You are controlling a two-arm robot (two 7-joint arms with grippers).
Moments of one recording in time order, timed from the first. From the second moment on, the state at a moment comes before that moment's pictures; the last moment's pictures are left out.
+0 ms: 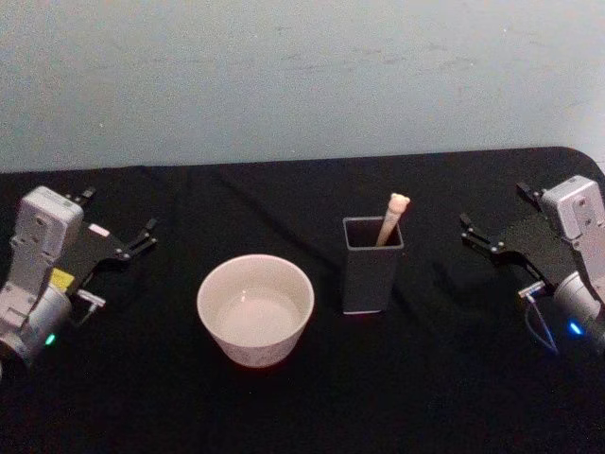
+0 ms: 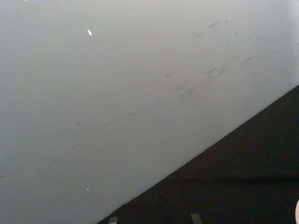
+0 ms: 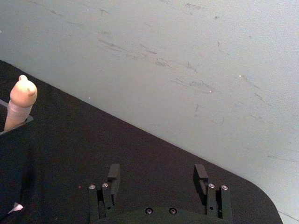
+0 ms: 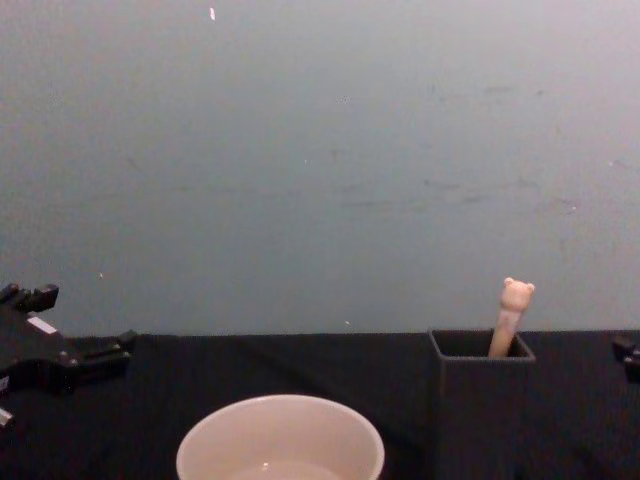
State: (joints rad) left arm -0.20 0.60 0.45 -1.41 -0.25 -0.12 0.03; right arm 0.20 0.60 -0.45 -1.41 0.25 -0.12 -0.03
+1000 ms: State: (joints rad) left arm -0.20 0.60 0.45 -1.41 -0.25 -0.12 0.03; right arm 0.20 0.60 -0.45 -1.41 0.25 -0.12 -0.03
